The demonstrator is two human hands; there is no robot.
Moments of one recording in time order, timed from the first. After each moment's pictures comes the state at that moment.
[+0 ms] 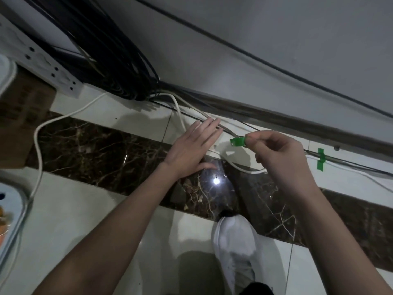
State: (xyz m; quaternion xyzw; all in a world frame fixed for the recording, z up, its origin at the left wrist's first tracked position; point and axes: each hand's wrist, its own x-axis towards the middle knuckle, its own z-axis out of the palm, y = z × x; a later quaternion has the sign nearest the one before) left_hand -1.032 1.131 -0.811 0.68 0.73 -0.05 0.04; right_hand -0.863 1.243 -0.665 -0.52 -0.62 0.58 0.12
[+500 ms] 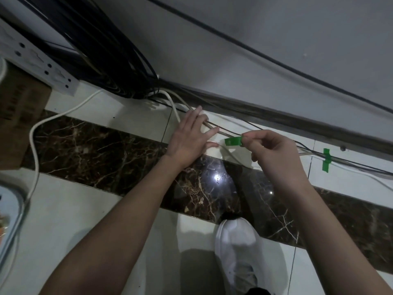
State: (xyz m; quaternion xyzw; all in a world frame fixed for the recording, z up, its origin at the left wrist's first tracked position) left_hand -1.046 1.155 -0.831 0.64 0.77 0.01 0.00; right_hand -0.875 1.248 -0.684 -0.52 -0.61 0.59 0.10
